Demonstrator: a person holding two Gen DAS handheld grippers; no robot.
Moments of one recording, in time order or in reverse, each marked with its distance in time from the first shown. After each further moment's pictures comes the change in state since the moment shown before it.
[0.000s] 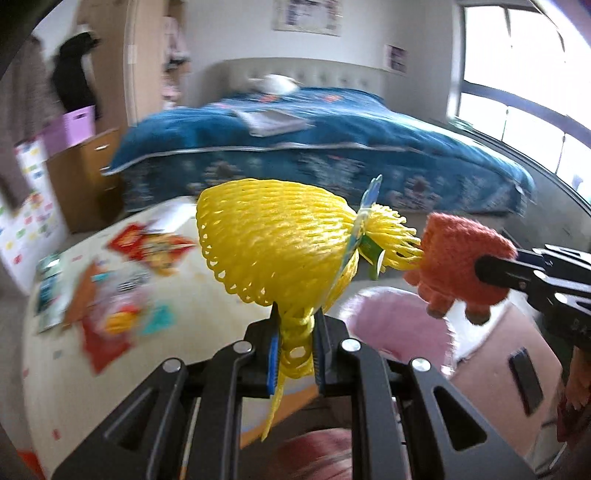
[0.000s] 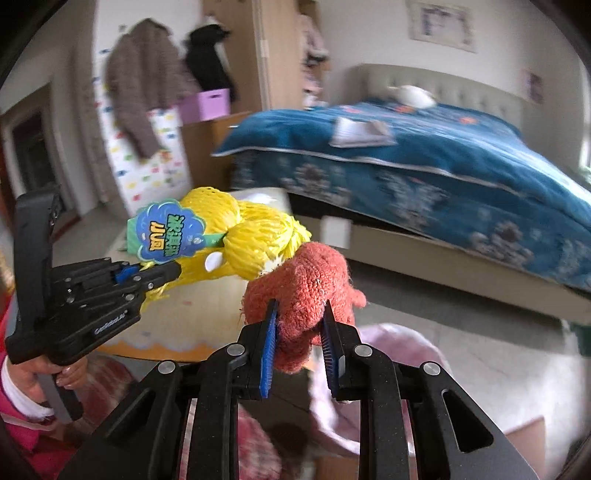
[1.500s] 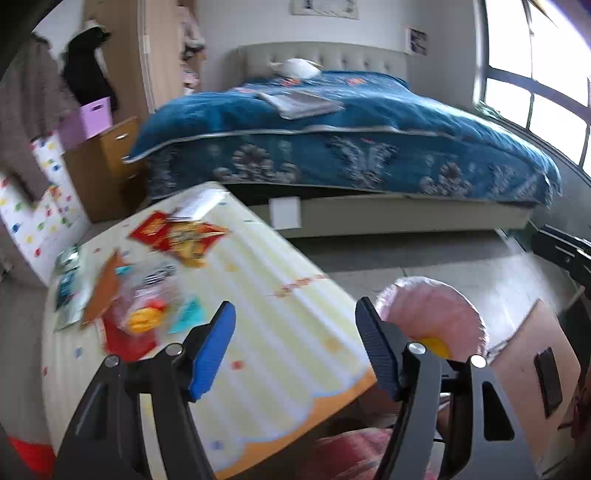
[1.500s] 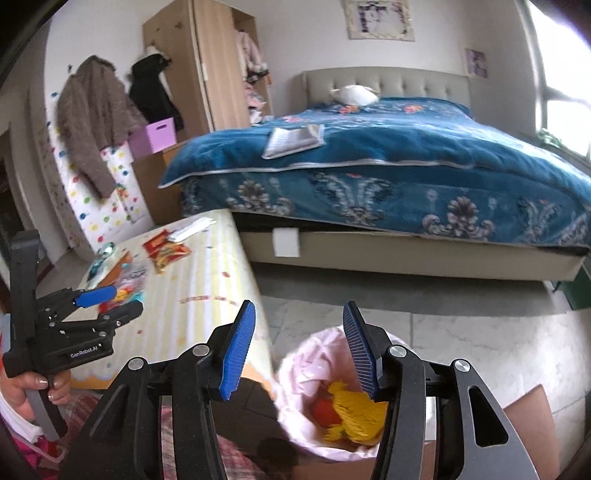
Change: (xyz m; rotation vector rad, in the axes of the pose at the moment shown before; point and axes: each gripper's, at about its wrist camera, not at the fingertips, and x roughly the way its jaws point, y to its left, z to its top) left arm 0.003 0.039 0.004 -0.049 0.054 0.161; right arm 0.005 -0.053 -0.006 0.147 -0.056 -0.067
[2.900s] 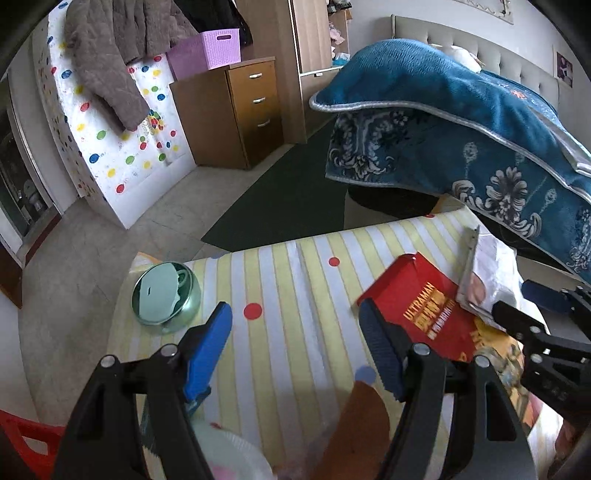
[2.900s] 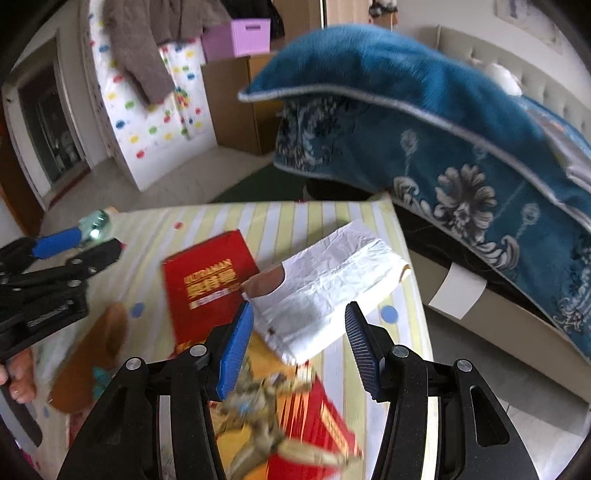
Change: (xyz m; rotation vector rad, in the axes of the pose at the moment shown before) left arm 0.179 0.291 0.090 -0.279 0.143 0.369; right arm 0.362 0.257 0.117 -0.310 0.284 0.185
